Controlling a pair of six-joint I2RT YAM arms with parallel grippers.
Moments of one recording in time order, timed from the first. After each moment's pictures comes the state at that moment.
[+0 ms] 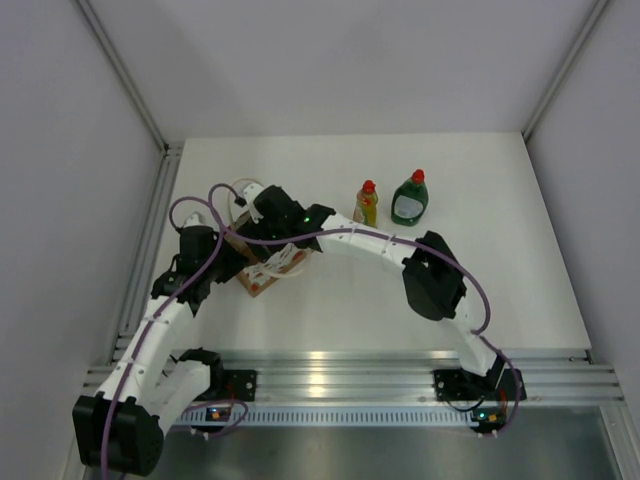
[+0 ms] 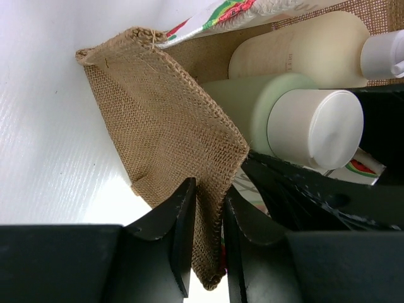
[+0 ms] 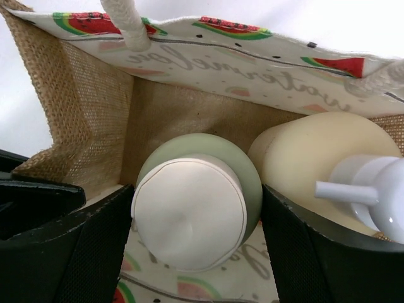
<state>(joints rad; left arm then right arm) -0.15 0.89 0.65 -0.47 0.01 -0.76 1.02 2.19 1.93 -0.46 0.03 0.07</state>
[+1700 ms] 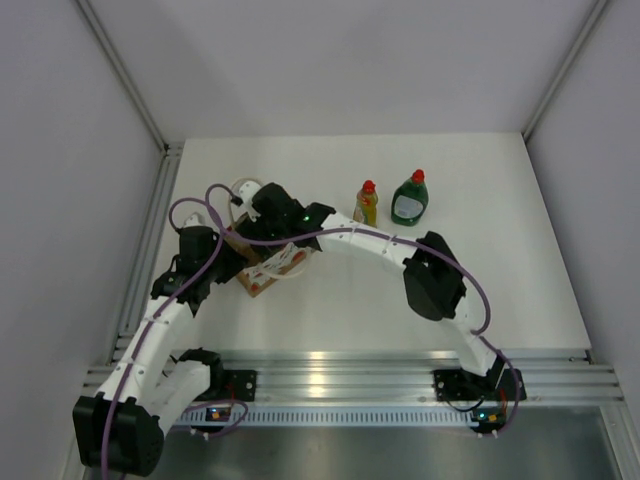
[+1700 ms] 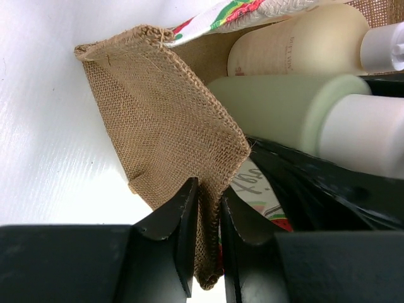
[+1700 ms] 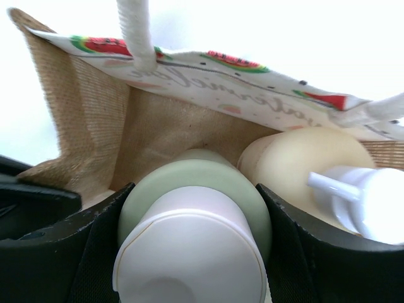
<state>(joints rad) -0.15 0.89 0.65 -0.47 0.02 -0.77 1.02 2.20 1.97 -0.45 0.04 -0.01</state>
